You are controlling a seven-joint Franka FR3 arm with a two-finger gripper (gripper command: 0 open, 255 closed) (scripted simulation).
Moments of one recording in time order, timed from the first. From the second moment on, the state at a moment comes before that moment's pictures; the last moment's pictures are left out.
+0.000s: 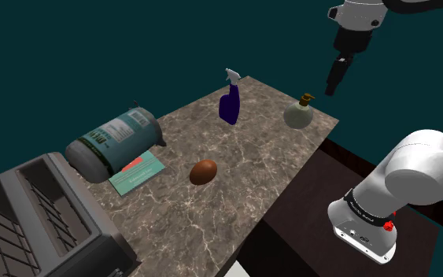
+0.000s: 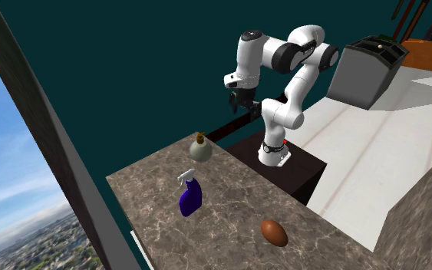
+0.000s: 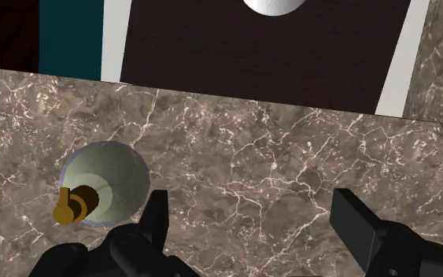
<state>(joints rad) 0.02 -0.81 0.03 -2.41 -0.07 1.50 -0.17</state>
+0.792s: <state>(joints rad) -0.06 -0.62 -0.15 -2.49 -0.15 1.82 -0.29</state>
